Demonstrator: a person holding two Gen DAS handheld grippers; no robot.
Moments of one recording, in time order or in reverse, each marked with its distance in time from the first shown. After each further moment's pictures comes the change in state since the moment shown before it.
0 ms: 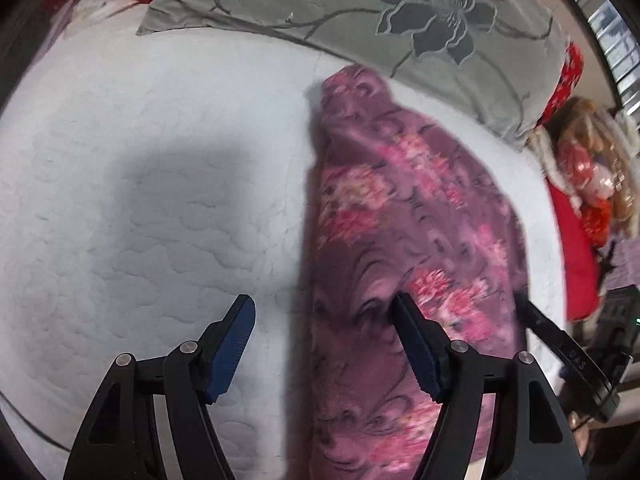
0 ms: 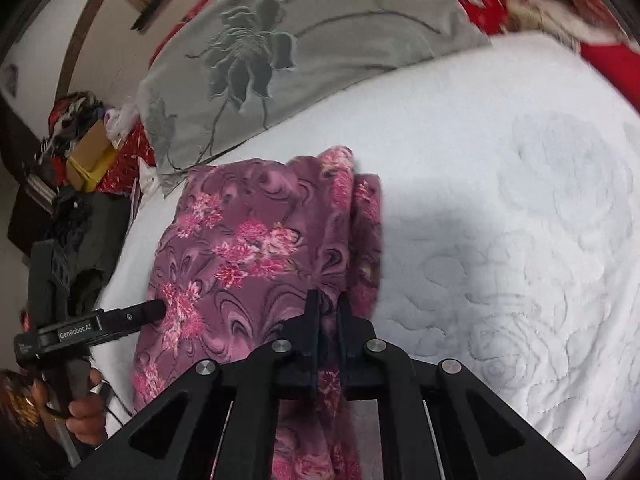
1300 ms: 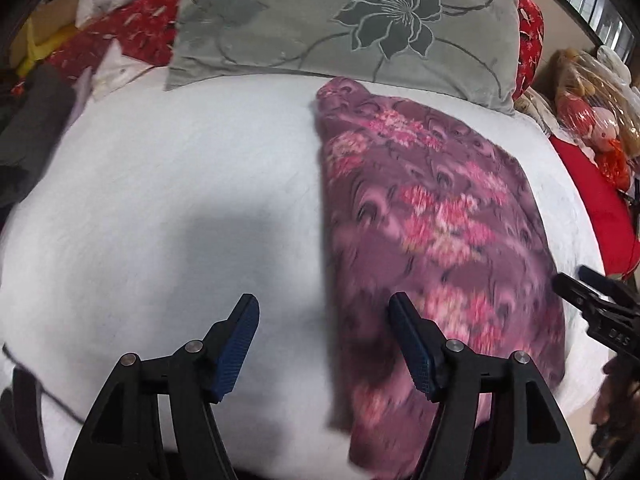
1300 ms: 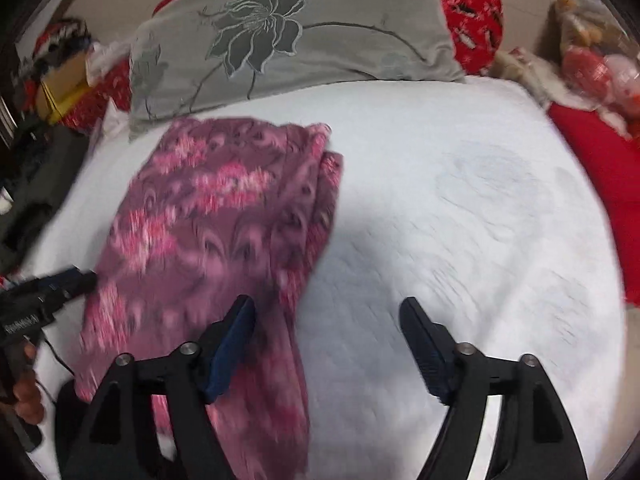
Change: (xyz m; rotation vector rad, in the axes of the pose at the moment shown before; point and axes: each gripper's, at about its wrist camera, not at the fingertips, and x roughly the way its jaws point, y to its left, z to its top) left arm -0.040 -0.021 -0.076 0.197 -0.130 0.218; right arm -0.044 0.034 -0.041 -0.230 0.036 -0.340
